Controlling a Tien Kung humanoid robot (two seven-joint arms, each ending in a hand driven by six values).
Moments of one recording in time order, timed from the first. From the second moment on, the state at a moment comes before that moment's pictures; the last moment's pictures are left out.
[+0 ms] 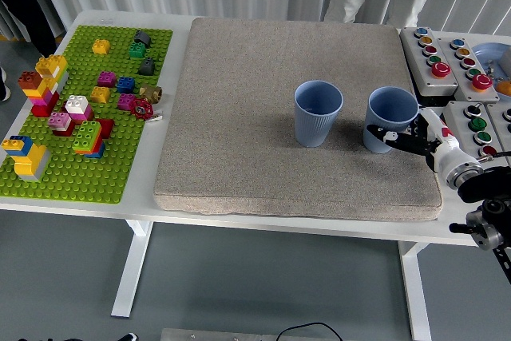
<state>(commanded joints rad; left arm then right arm) -0.21 0.10 -0.17 -0.29 0.25 -0.17 0.14 0.39 -0.25 1.06 1.18 -1.14 -0.11 -0.06</state>
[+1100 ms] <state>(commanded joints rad) -0.21 0.11 -0.17 -0.29 0.25 -0.17 0.14 0.41 -0.26 1.05 1.21 -1.17 -0.12 -0.06</state>
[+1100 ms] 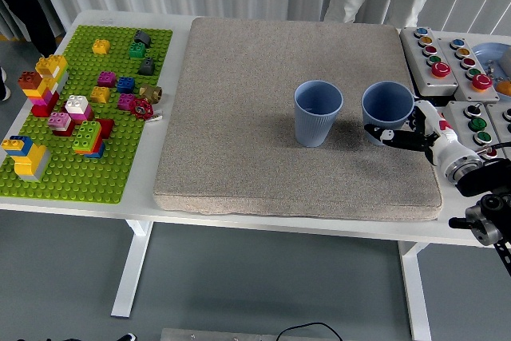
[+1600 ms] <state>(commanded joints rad) -0.21 0.11 -0.16 -0.29 0.24 -0.17 0.14 0.47 -0.29 1.02 1.22 -1.16 -0.12 -0.07</state>
